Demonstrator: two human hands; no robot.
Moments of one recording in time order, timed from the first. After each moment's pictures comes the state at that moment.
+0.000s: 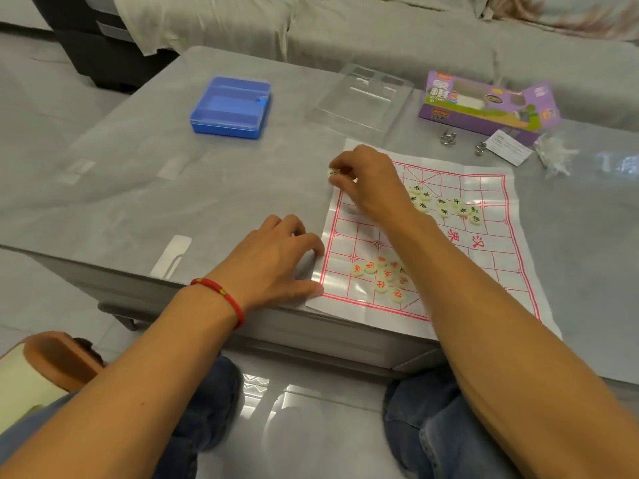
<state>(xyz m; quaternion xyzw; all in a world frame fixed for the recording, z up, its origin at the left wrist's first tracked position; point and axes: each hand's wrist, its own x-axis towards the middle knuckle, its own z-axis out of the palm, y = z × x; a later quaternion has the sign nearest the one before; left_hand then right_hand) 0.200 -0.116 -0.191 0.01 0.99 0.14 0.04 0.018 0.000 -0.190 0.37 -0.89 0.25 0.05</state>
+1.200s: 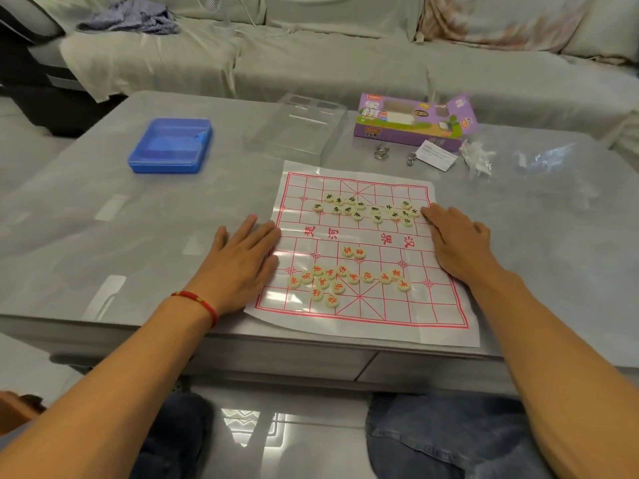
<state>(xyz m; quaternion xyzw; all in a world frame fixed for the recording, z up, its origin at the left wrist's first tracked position) 0.144 -0.101 -0.227 0.00 1.00 0.09 0.04 -0.022 0.244 -0.228 0.16 -0.98 0.12 0.01</state>
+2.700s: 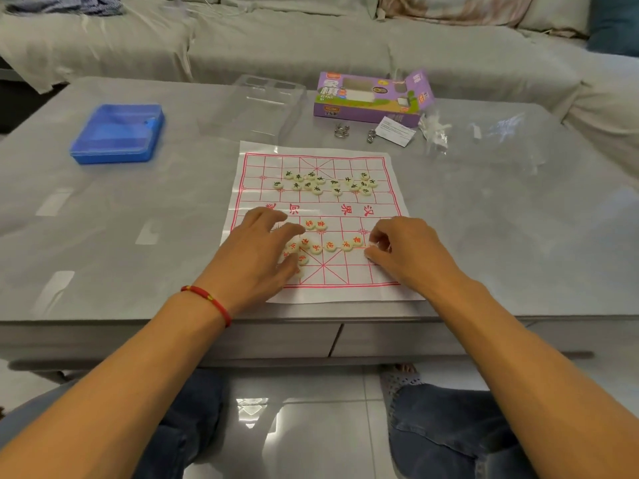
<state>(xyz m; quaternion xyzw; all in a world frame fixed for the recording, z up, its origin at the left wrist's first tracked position) 0.153 -0.007 -0.186 0.04 0.99 0.14 -0.02 0.071 0.226 -0.191 0.18 -0.97 0.14 -0.04</state>
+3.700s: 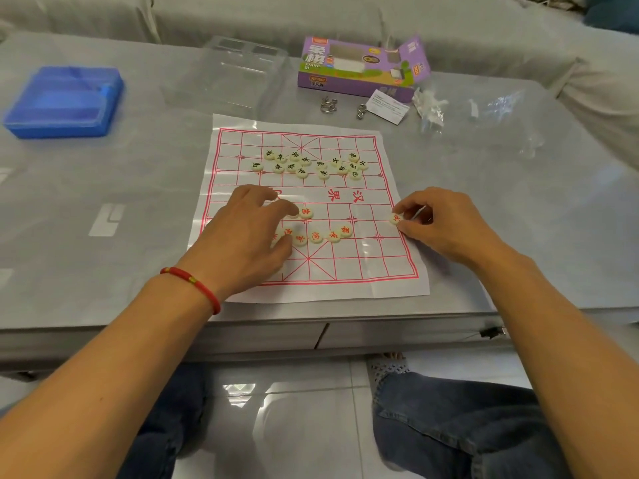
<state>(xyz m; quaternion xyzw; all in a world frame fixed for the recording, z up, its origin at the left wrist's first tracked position) 0.126 0.007 -0.182 0.01 0.99 0.17 0.02 0.018 0.288 -0.200 0.14 -0.96 0.23 -0.07</state>
